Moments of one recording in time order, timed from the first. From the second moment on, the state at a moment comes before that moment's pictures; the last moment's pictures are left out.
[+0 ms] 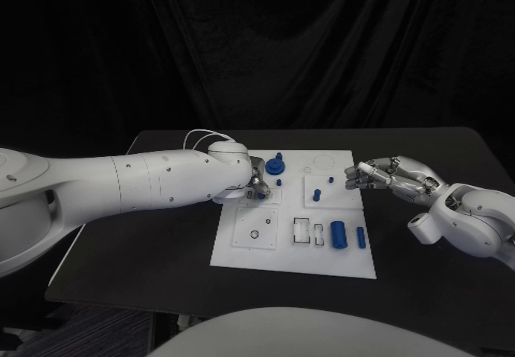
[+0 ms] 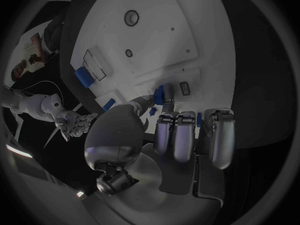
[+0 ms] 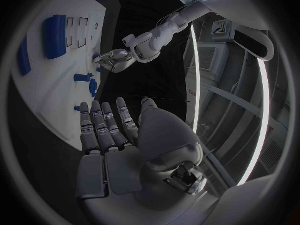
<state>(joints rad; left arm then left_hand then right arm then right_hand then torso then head) 1.26 -0.56 -0.21 1.32 -1.21 0.09 -0.61 1.00 -0.01 0.43 0.08 0.46 1.06 0.04 0.26 0.83 1.47 -0.03 1.57 1.31 1.47 -0.07 1.57 1.31 0.02 1.47 0.04 1.50 1.31 1.21 -0.93 -0.25 1.42 -0.39 0.05 0.44 1.30 0.28 -0.22 0.29 0.41 0.66 0.18 0.29 0.12 0.34 0.28 0.75 0.09 0.43 0.26 0.59 0.07 0.09 0.53 0.29 0.07 0.34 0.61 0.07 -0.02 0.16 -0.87</state>
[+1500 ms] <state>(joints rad) 1.25 -0.59 -0.21 1.32 -1.21 -0.01 -0.57 1.00 -0.01 0.47 0.06 0.48 1.07 0.04 0.26 0.85 1.47 -0.03 1.57 1.31 1.47 -0.08 1.57 1.31 0.02 1.47 0.04 1.49 1.31 1.20 -0.94 -0.25 1.42 -0.39 0.07 0.43 1.30 0.28 -0.22 0.29 0.41 0.66 0.18 0.30 0.12 0.34 0.28 0.75 0.09 0.43 0.26 0.59 0.07 0.09 0.53 0.29 0.07 0.33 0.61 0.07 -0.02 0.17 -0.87</state>
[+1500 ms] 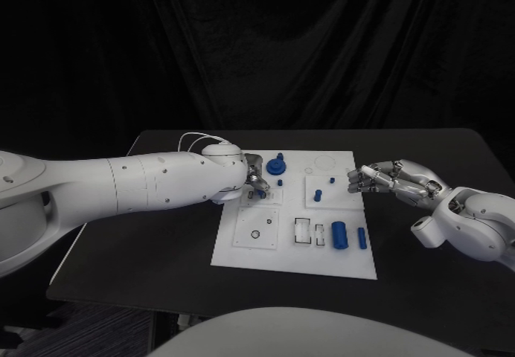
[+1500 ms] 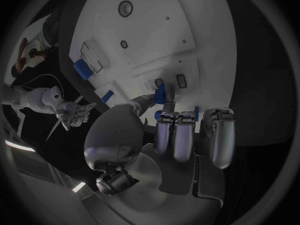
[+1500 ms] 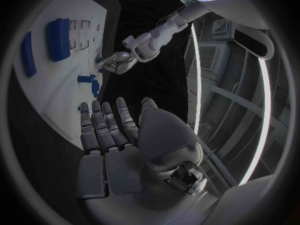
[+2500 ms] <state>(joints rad) 1.23 -0.58 -0.21 1.31 -1.21 -0.05 -0.56 0.98 0.00 0.47 0.06 0.47 1.08 0.04 0.25 0.87 1.47 -0.03 1.57 1.31 1.47 -0.08 1.57 1.31 0.02 1.47 0.04 1.49 1.31 1.20 -0.94 -0.25 1.42 -0.39 0.07 0.43 1.30 0.28 -0.21 0.29 0.41 0.66 0.18 0.30 0.12 0.34 0.28 0.75 0.09 0.43 0.26 0.59 0.07 0.09 0.53 0.29 0.07 0.33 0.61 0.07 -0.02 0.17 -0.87</state>
